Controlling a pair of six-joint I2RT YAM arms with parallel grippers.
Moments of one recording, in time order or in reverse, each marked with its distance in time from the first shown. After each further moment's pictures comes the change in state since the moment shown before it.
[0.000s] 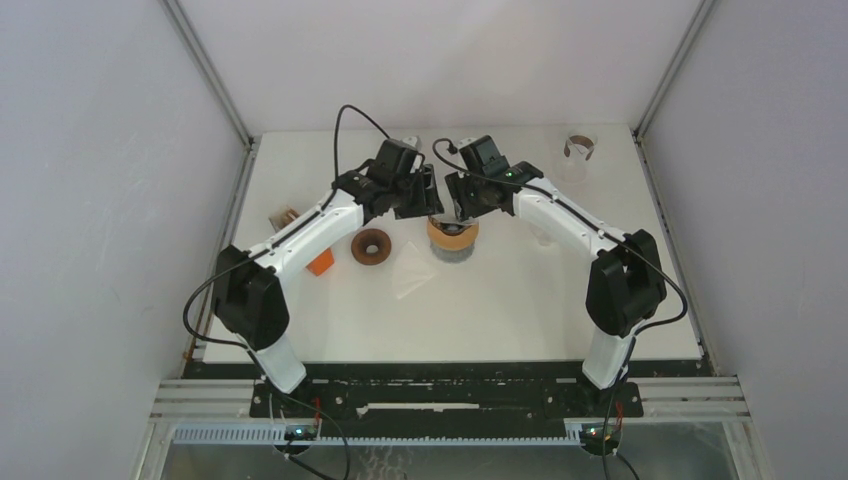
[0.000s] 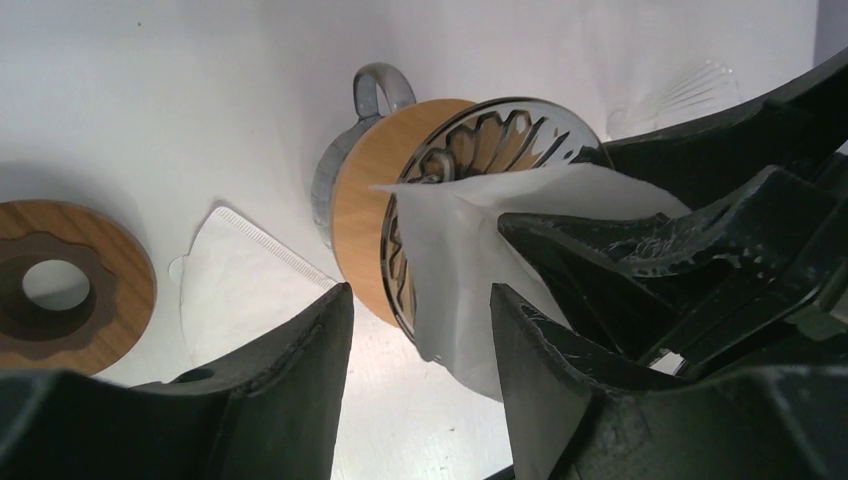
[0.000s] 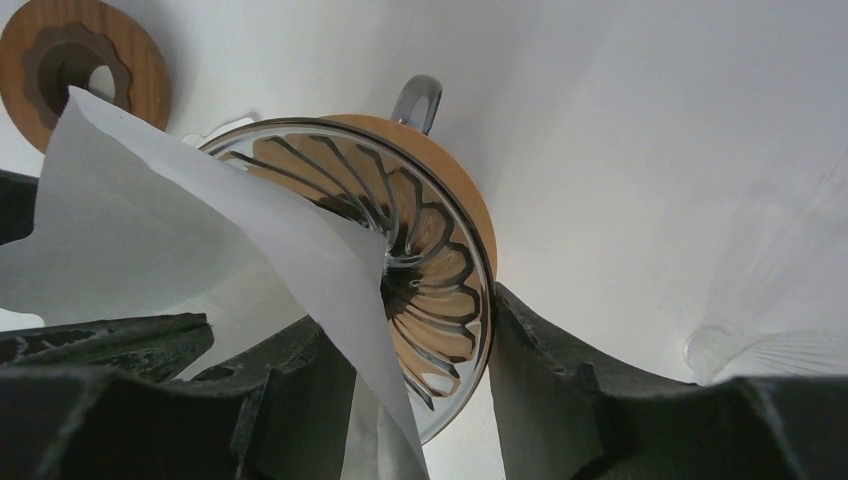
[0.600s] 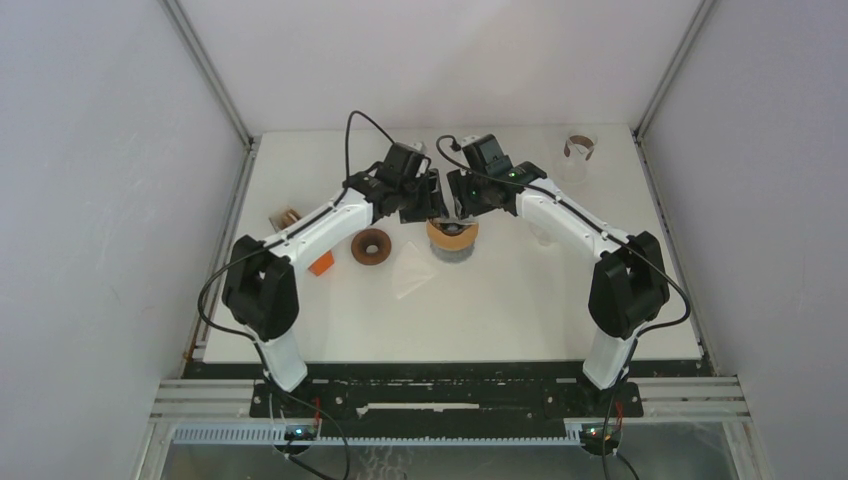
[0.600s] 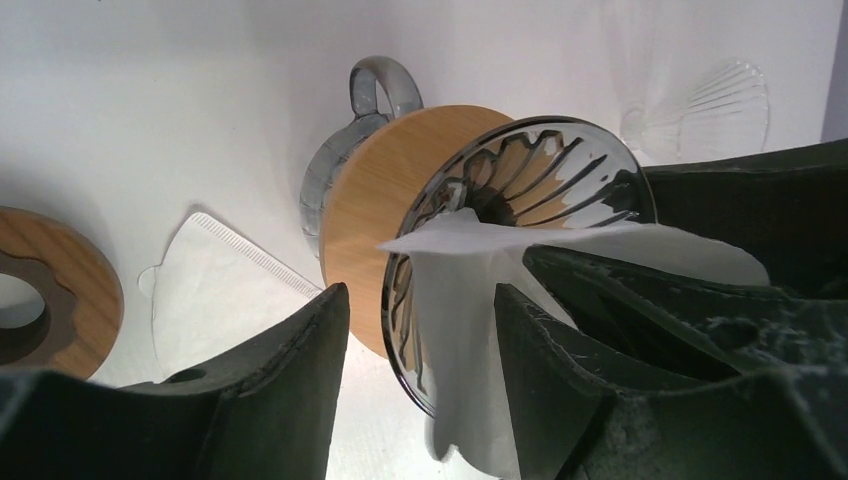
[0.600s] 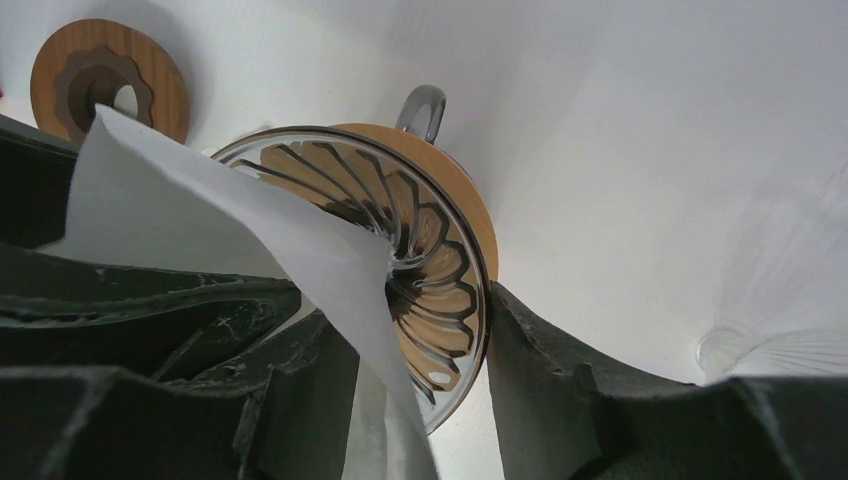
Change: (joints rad) left arm 0.000 0.066 0.000 0.039 0.026 -0.042; right arm -0.009 -0.019 -0.016 0.024 -0.024 0.035
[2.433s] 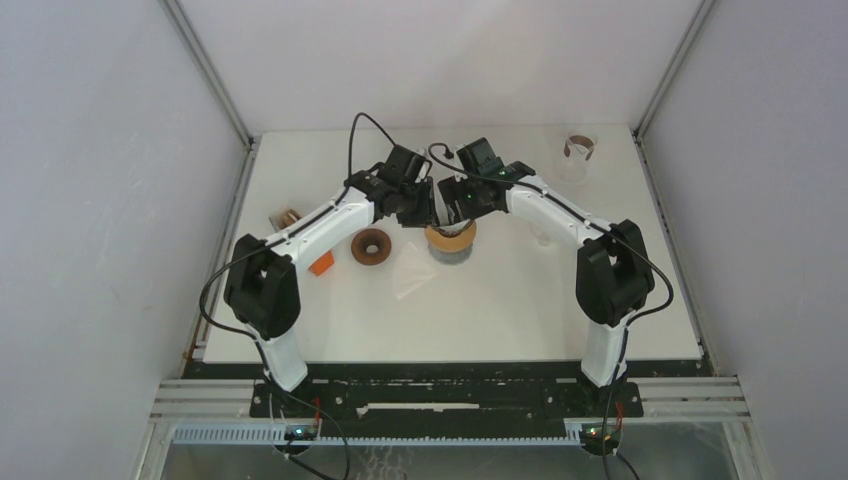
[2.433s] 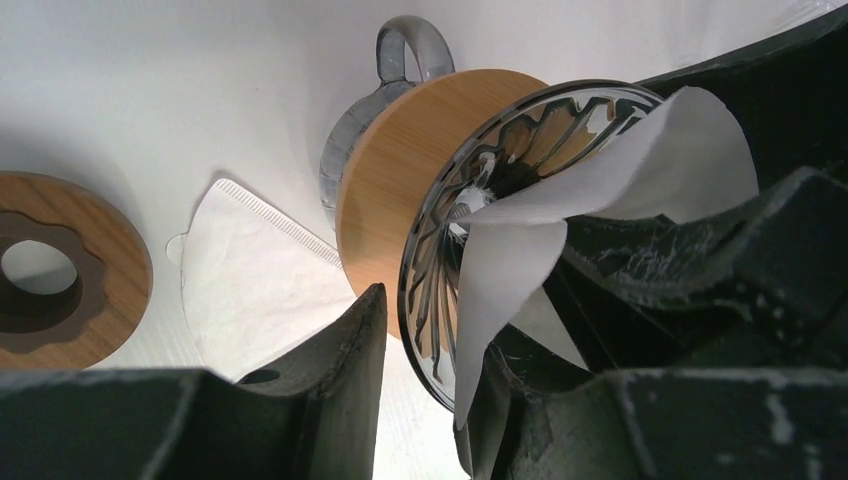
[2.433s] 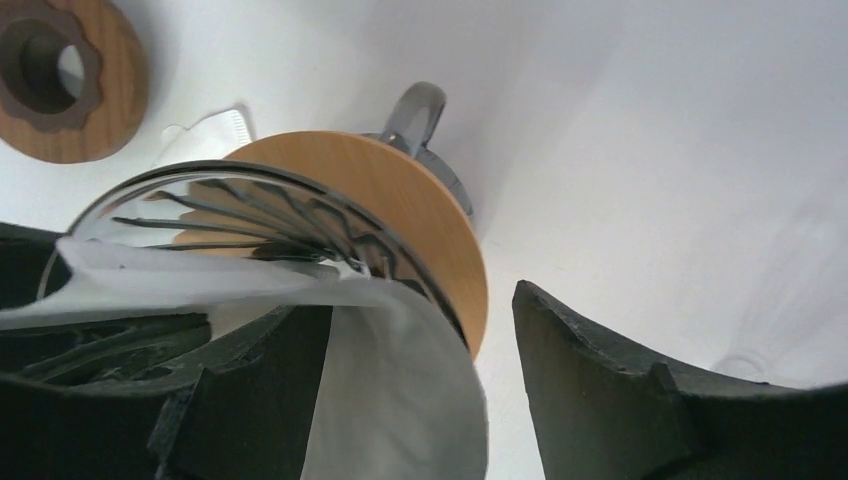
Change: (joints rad) left arm 0.000 0.018 0.016 -0.089 0.003 0.054; right arm -0.021 0.096 0.030 -0.003 -0.050 -0.059
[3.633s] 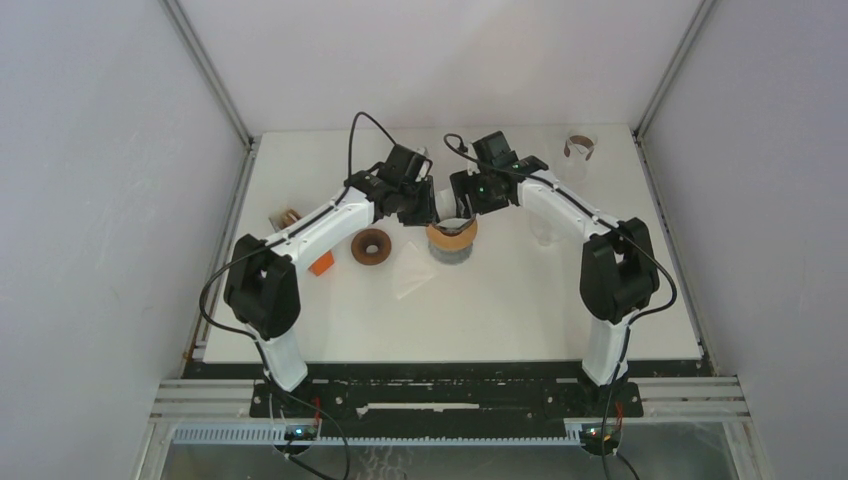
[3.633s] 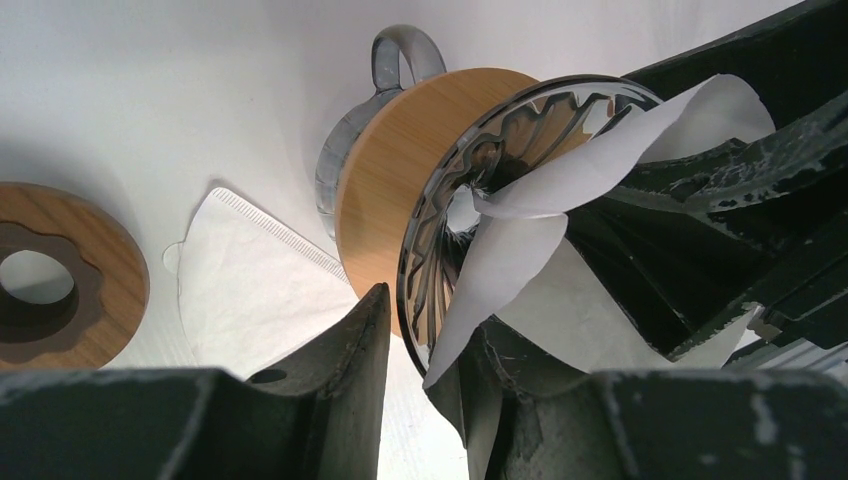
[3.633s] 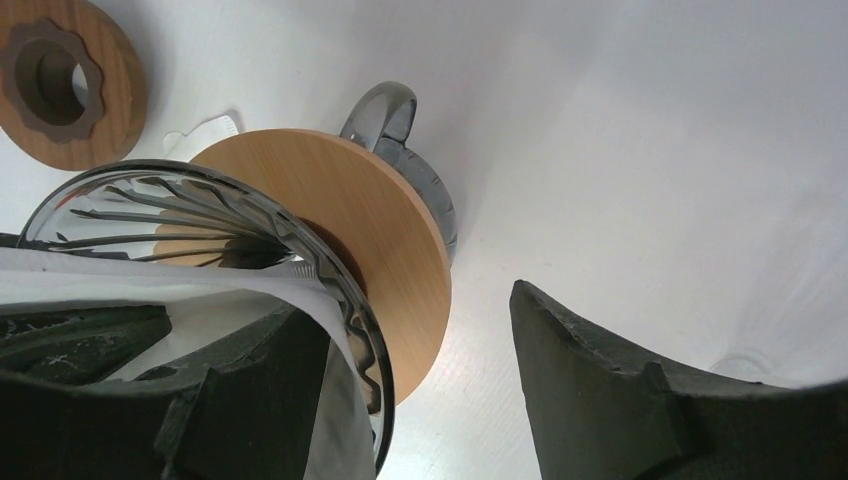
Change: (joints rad) left arm 0.000 0.000 -0.001 0.016 -0.003 0.001; right arm -0.074 0.001 -0.001 -0.008 -0.066 0.013
